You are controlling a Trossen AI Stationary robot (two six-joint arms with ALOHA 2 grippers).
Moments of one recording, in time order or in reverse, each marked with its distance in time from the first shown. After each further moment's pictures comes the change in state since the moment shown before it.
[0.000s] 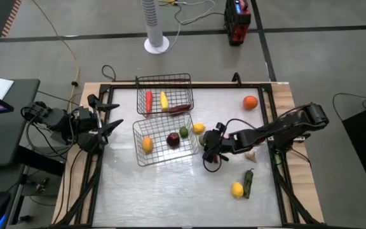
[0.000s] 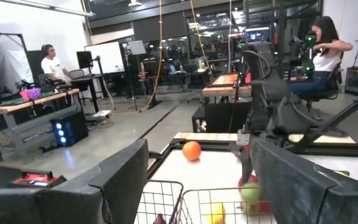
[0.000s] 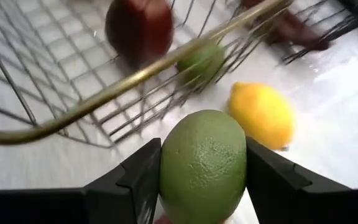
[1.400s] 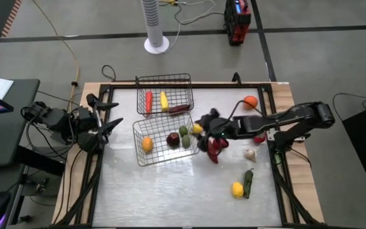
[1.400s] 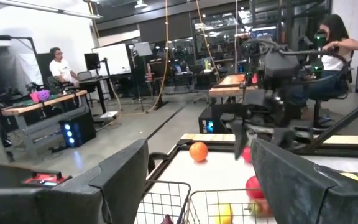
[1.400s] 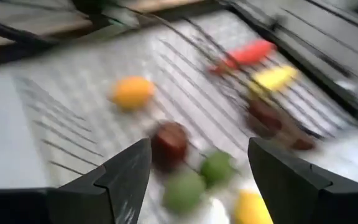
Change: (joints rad) left arm 0.001 0.000 0.000 0.011 -0.026 0.023; right arm -0.109 -0.095 0.212 0.001 -0.130 -0.142
